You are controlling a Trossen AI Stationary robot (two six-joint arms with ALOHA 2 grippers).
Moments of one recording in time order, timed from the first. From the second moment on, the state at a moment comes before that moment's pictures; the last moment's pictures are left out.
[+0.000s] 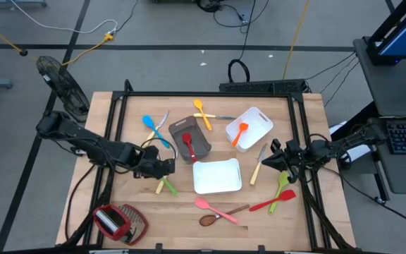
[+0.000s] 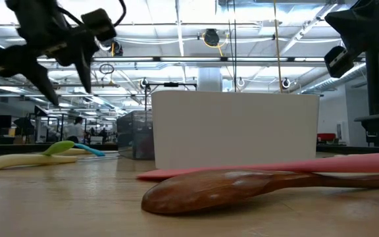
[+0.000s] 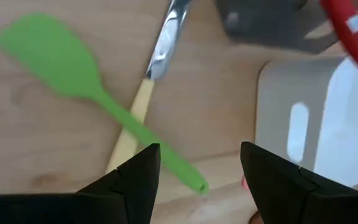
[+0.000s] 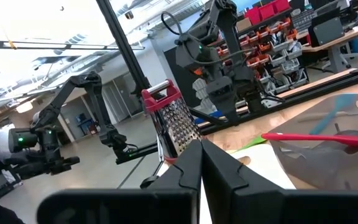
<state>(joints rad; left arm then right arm) -0.33 1.33 0.86 -0.67 -0.14 -1.92 0.34 0.24 0.02 0.39 0.13 0.42</state>
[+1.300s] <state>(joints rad) -0.39 1.53 0.86 -0.56 0.00 -2.22 0.34 0.25 0.02 0.38 0.13 0.43</state>
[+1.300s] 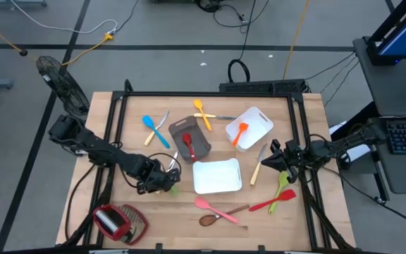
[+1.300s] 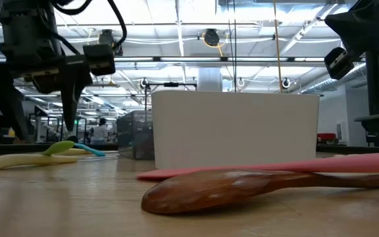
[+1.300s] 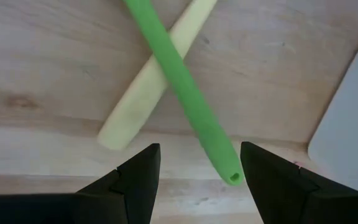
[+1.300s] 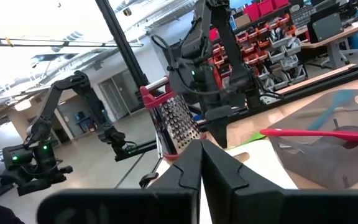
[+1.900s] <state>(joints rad) -0.37 1.61 0.86 -0.46 0.00 -2.23 0.34 0.25 0.02 0.37 0.13 0.43</state>
